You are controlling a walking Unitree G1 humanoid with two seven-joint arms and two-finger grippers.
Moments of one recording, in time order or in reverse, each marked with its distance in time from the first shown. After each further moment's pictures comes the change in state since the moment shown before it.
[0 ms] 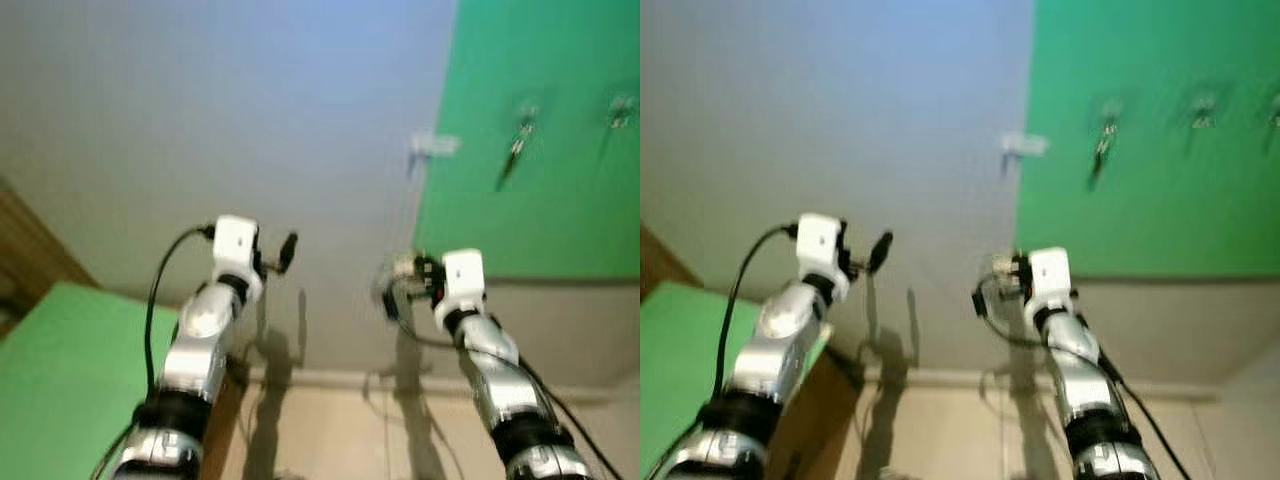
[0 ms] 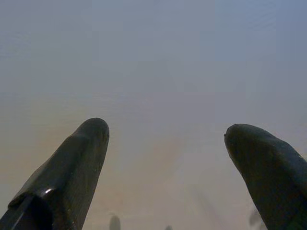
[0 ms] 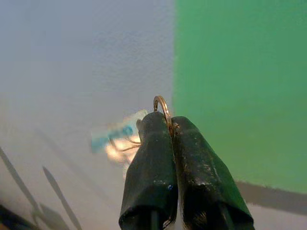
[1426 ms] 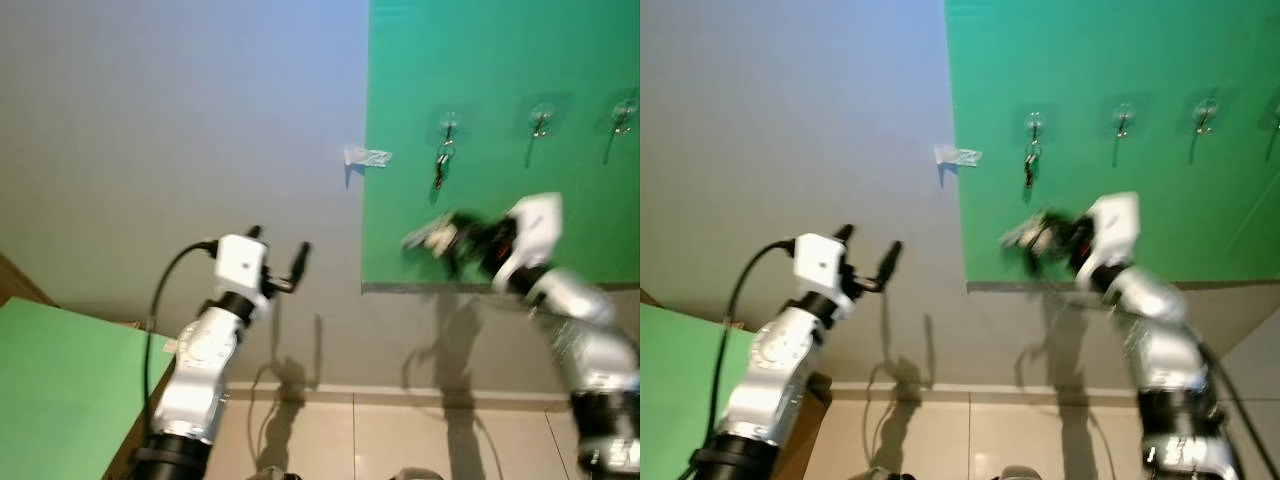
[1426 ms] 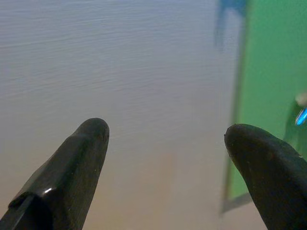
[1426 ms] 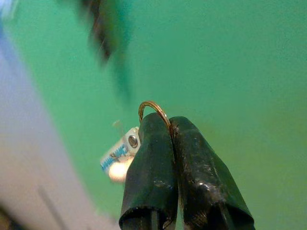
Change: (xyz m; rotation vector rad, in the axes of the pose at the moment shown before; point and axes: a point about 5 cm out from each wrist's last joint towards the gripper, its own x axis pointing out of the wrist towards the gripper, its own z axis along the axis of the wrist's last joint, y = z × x) left arm -0.028 -0.030 0.010 0.044 -0.121 -0.100; right arm -0.007 -0.066 0.097 0.089 -0.096 0.157
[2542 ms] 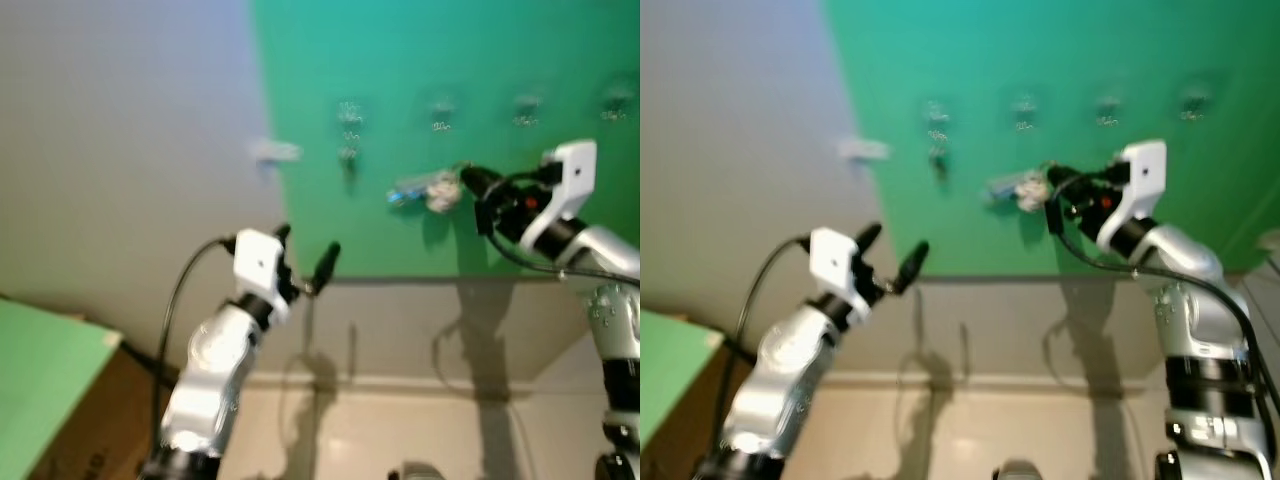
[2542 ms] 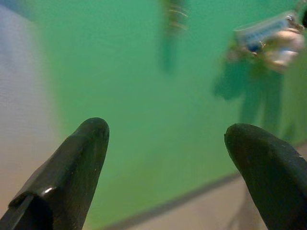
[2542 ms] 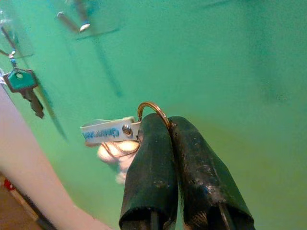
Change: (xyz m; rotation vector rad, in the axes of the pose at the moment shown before) left arm -0.001 -0.030 0.011 -0.131 -0.005 -0.132; right arm -0.004 0.001 0.046 0.033 -0.038 0.163
